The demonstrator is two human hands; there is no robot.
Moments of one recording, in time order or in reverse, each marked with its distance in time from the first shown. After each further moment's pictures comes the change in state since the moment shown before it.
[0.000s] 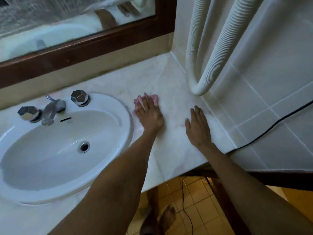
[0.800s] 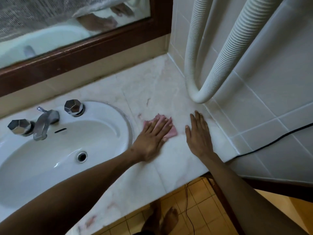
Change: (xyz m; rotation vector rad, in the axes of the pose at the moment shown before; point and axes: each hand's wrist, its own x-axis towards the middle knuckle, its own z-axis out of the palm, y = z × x) left_hand -0.029 -0.050 -0.023 0.229 -0.341 0.834; right_hand -0.002 0.002 0.006 -0.025 0.030 -0.007
